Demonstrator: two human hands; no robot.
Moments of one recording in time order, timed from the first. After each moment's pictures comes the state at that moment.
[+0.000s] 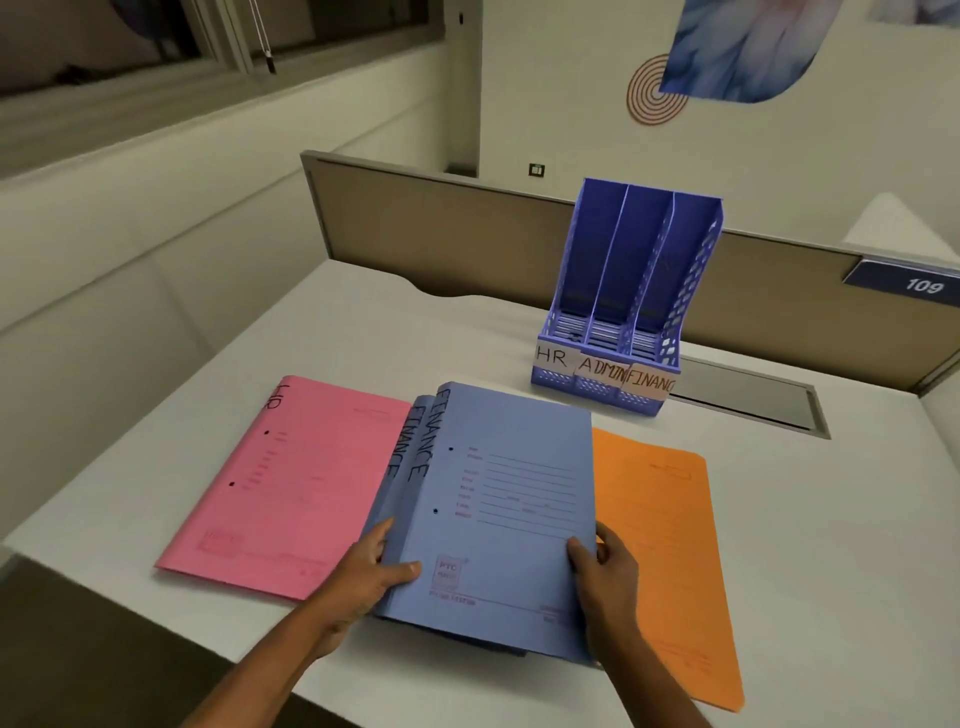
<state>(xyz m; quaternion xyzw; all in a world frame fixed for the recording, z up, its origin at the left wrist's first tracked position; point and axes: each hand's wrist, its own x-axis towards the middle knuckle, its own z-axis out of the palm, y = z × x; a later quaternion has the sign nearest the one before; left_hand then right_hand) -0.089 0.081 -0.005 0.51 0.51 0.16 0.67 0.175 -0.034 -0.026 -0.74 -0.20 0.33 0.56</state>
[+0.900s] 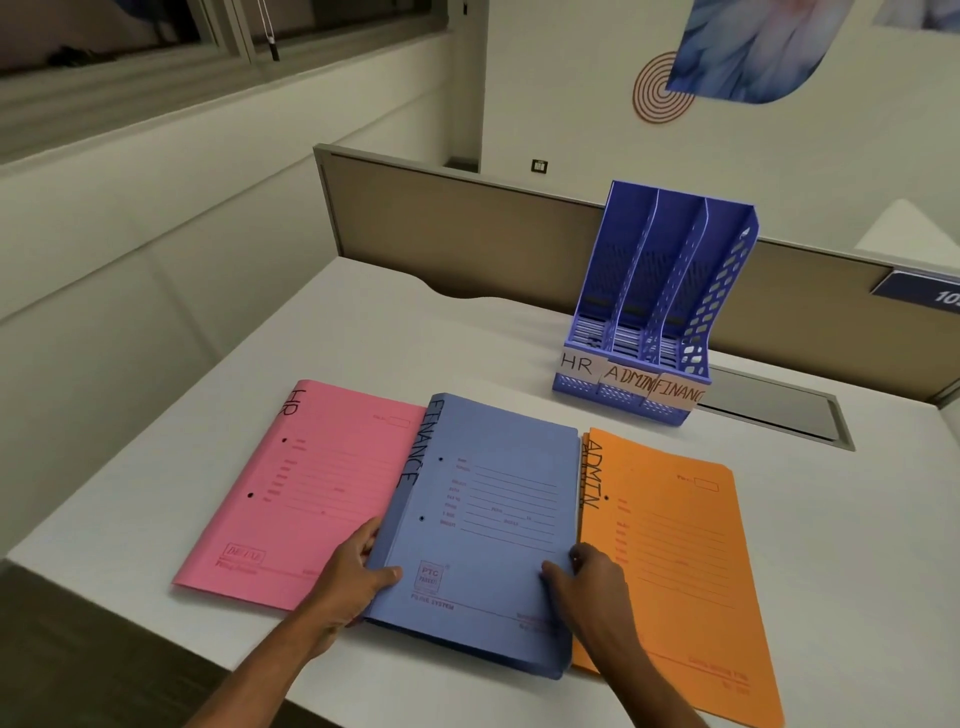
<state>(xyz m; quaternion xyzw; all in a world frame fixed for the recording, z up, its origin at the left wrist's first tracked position) -0.134 0.126 -0.028 0.53 0.55 0.17 0.63 0.132 0.004 -0.023 -0.86 -0.34 0.26 0.27</state>
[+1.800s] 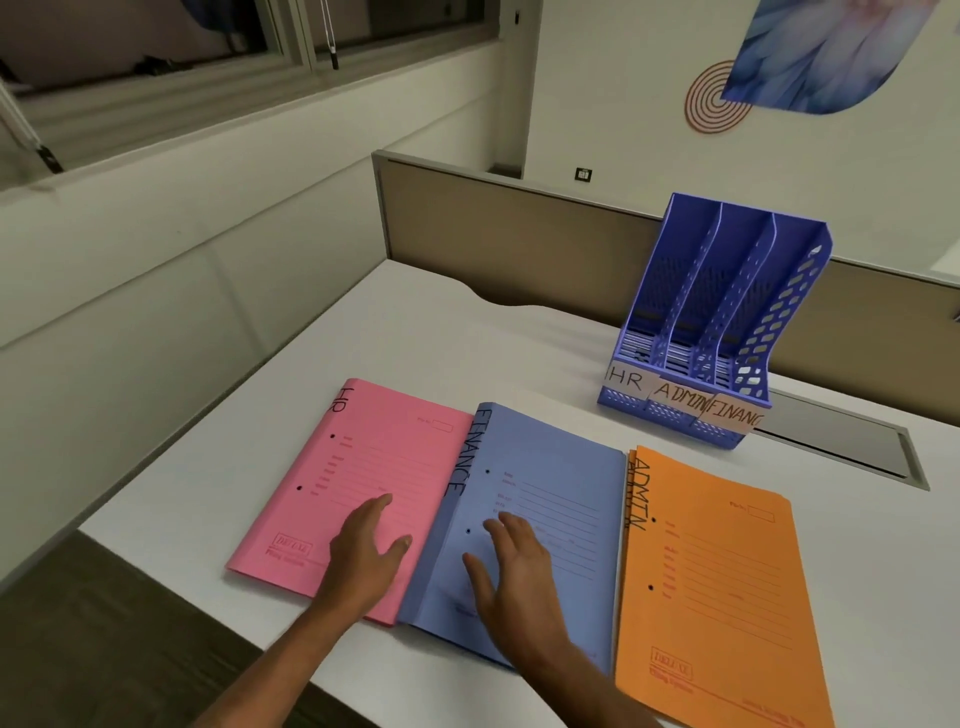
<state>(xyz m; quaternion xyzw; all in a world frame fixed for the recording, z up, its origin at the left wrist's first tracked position) -0.157 0.140 -0.013 0.65 0.63 0.21 0.39 0.028 0.051 -0.014 -0.74 -0.59 0.18 0.25</state>
